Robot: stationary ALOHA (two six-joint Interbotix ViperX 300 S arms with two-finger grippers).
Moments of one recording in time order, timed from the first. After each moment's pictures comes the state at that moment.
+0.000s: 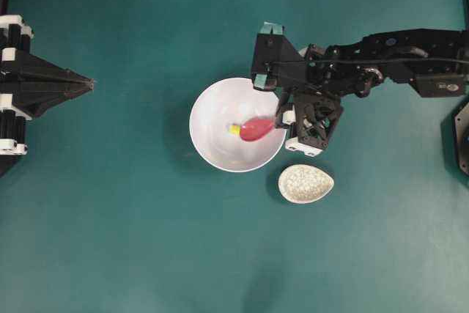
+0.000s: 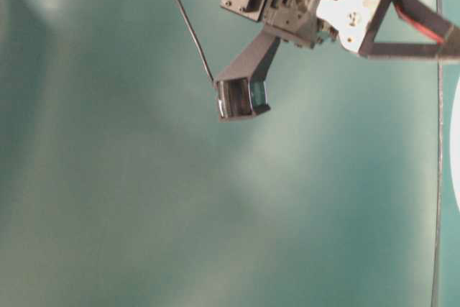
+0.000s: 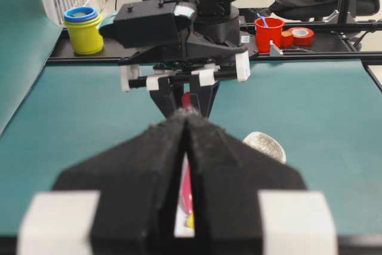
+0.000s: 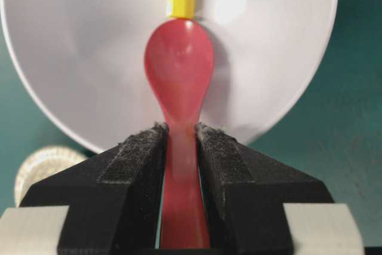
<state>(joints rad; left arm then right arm) 0.04 -0.95 1.18 0.02 -0.25 0.03 -0.16 0.00 0.53 0.32 0.56 -0.17</state>
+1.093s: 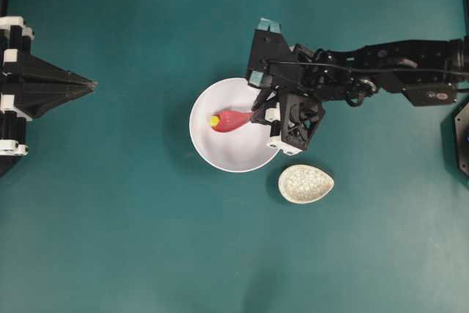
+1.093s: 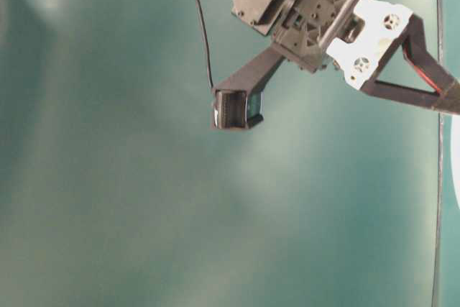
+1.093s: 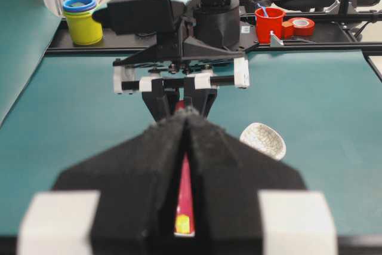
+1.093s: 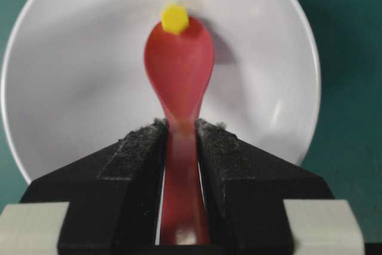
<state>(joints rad) 0.04 -0.95 1.18 0.02 -0.23 0.03 -0.13 0.02 0.57 0.34 0.27 -0.16</state>
